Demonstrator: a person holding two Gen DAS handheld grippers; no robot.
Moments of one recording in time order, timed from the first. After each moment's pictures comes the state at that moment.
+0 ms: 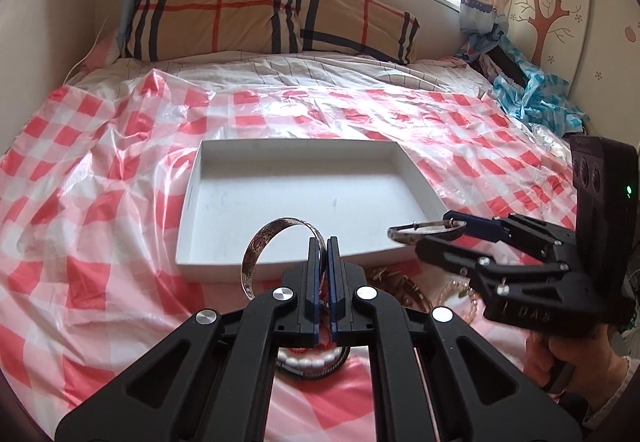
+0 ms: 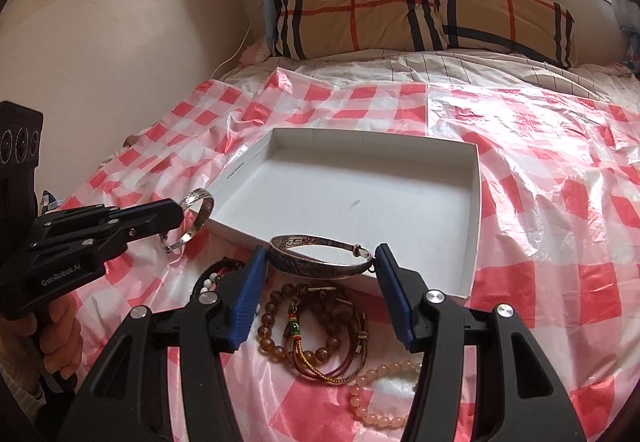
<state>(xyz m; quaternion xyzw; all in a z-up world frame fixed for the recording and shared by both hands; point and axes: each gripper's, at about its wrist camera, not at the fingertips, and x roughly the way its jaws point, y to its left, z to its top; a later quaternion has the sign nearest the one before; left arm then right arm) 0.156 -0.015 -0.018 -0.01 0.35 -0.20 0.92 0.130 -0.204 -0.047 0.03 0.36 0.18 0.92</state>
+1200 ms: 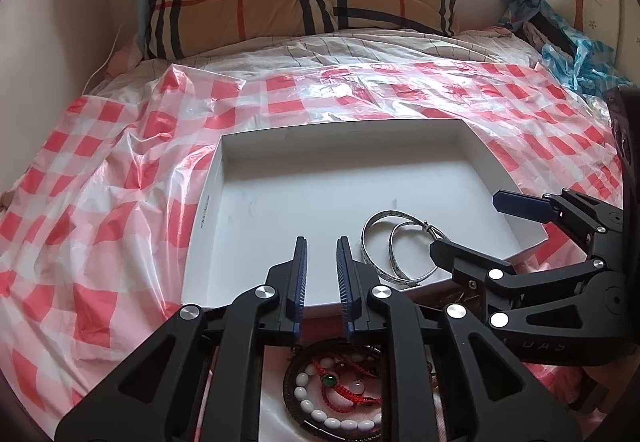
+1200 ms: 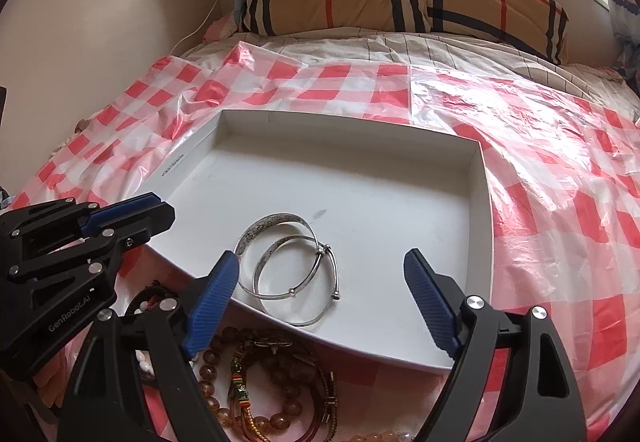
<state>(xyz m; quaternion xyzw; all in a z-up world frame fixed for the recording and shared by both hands) 0.207 -0.039 -0.056 0.06 0.37 -0.11 0.92 0.189 -0.196 -0.083 0.01 0.40 0.12 0.91</state>
